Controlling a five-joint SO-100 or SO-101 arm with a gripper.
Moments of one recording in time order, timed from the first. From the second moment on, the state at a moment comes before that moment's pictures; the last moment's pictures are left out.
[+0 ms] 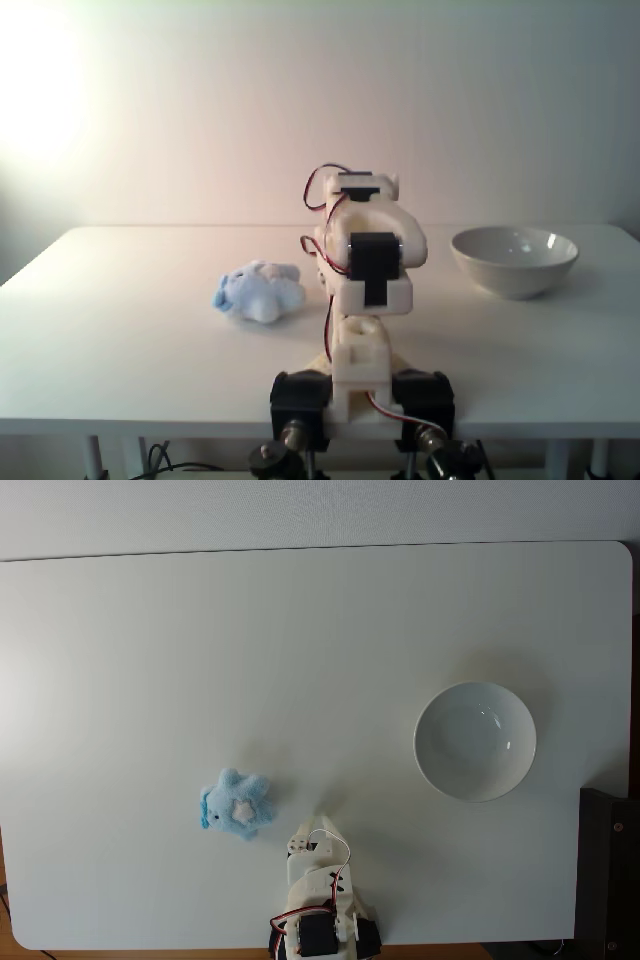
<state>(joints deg) -4.7 178.4 177.4 66.2 86.9</state>
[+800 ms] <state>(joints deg) -4.7 177.7 177.4 33.0 87.4</state>
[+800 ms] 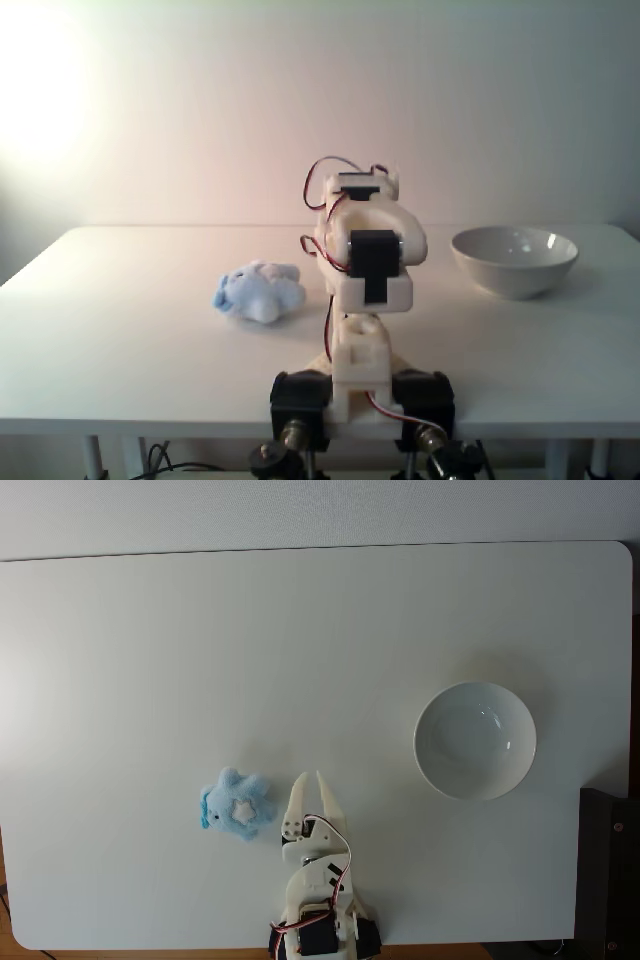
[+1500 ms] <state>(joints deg) -4.7 177.7 177.4 -6.0 86.8</state>
